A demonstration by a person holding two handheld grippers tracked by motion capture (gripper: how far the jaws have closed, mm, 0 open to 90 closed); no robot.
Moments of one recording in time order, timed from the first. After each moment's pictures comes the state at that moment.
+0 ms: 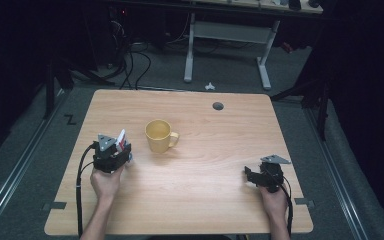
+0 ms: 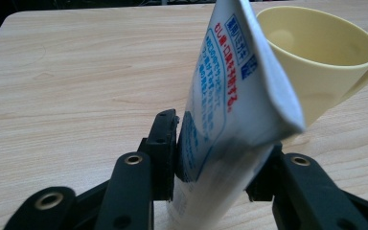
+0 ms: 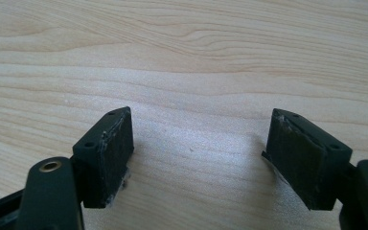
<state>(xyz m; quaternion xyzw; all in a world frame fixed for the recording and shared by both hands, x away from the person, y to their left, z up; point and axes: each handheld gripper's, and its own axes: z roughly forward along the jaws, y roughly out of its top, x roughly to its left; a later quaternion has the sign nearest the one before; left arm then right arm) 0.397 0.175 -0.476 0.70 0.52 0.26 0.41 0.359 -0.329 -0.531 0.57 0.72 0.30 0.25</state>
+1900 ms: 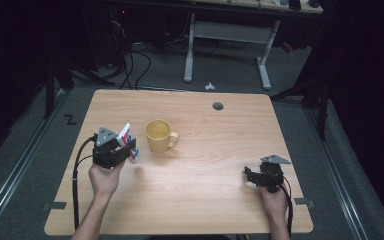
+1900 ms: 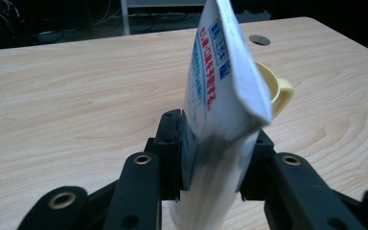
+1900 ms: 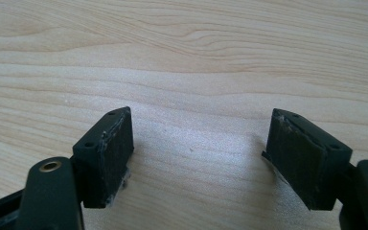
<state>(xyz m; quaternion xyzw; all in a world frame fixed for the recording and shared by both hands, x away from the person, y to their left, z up) 0.390 0.168 -0.433 0.73 0.46 0.22 0.46 0.359 -0.329 -0.531 0.57 0.72 0.30 0.25</state>
